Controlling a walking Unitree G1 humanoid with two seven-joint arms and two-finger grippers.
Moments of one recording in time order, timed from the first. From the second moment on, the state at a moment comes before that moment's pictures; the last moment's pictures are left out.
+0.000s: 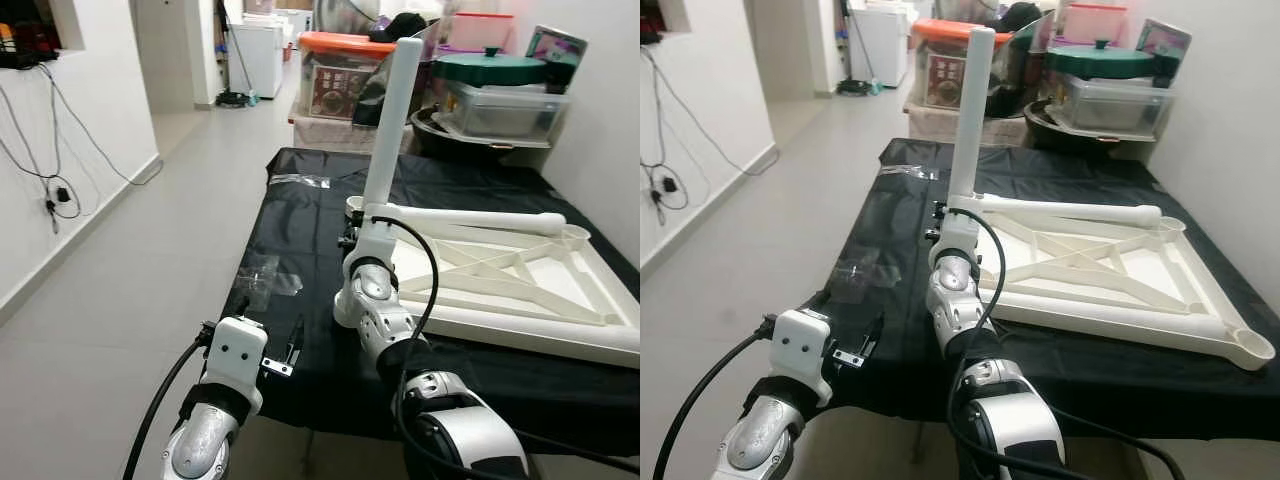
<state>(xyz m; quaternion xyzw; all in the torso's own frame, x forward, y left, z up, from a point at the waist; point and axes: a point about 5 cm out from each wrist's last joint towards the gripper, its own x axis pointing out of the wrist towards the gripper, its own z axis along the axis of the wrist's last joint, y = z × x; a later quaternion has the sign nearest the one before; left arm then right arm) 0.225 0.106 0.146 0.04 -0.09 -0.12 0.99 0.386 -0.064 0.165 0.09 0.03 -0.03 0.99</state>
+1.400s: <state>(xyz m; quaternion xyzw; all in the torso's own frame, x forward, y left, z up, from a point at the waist) 0.225 0.105 0.147 0.04 -0.09 -0.12 0.99 0.367 -0.043 0.182 0.01 0.06 0.64 0.76</state>
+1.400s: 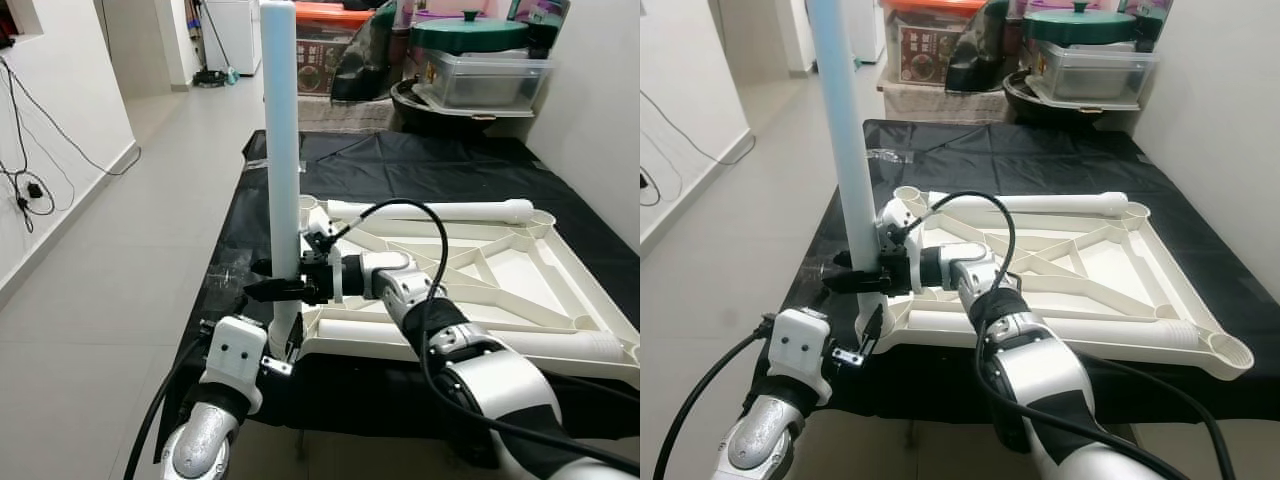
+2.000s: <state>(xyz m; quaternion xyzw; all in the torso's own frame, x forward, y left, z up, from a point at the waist) 0.224 0.107 0.146 0.04 -0.09 -0.11 0.99 0.401 -0.101 0.168 0.07 0.03 0.00 1.00</state>
